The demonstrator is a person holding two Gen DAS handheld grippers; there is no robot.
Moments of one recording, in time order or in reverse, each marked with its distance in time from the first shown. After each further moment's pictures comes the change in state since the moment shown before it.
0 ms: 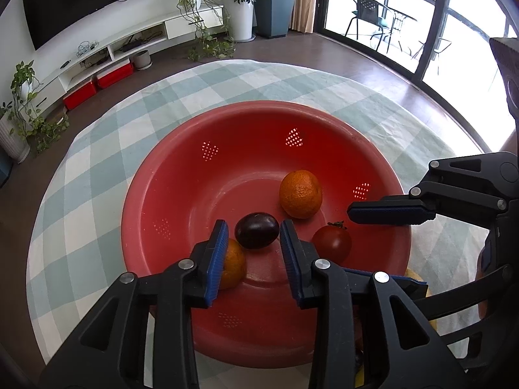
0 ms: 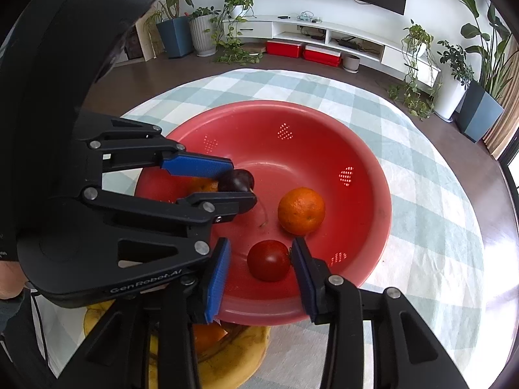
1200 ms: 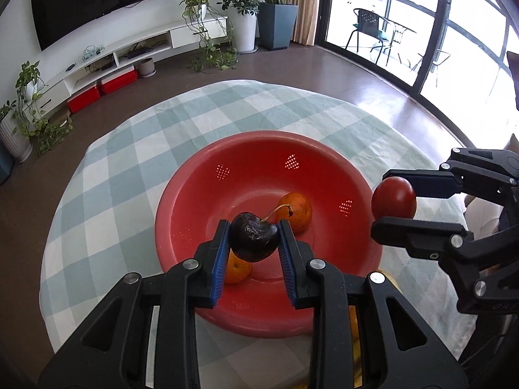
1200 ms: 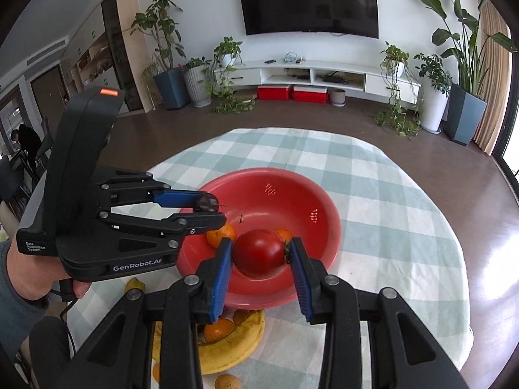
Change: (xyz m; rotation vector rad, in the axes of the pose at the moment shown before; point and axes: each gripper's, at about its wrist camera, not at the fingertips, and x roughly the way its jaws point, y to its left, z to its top) left arm -0.043 0.005 0.013 -0.030 -0.037 -0.014; right arm -0.070 -0.016 0.006 0.098 -0.192 0.028
